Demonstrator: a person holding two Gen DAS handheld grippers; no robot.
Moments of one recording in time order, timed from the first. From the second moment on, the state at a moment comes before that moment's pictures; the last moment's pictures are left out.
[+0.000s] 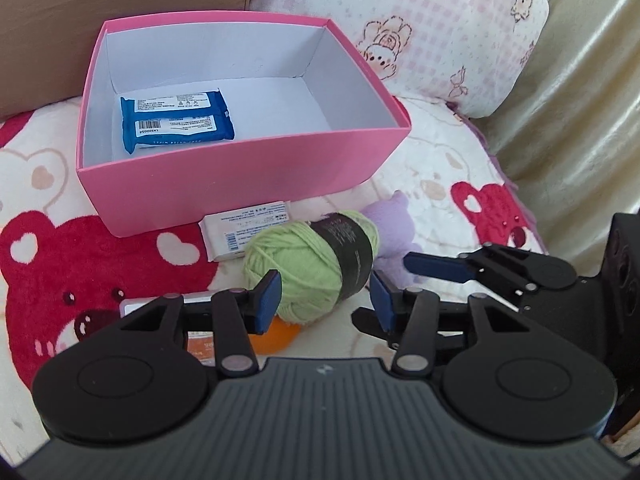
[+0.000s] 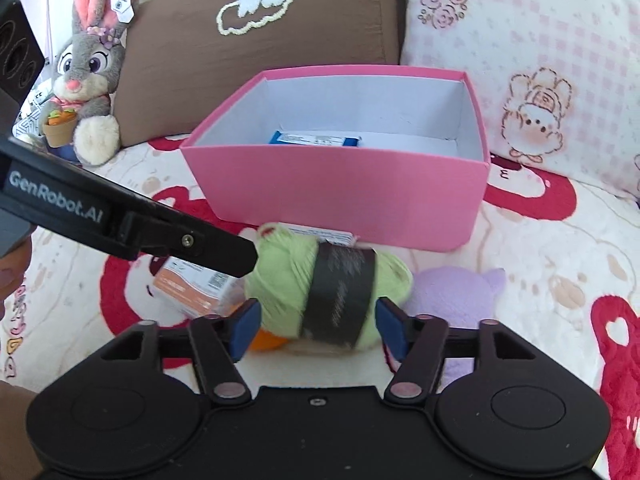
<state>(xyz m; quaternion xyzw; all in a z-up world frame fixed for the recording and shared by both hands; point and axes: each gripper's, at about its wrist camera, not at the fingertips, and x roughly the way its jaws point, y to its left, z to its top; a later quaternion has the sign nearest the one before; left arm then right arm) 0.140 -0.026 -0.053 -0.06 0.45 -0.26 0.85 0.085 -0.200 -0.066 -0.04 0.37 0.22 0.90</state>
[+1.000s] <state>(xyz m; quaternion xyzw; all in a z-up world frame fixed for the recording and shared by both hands) 0.161 -0.033 -0.094 -0.06 0.47 -0.29 0.83 0.118 -0.180 -0.100 0.00 0.37 0.23 0.90</state>
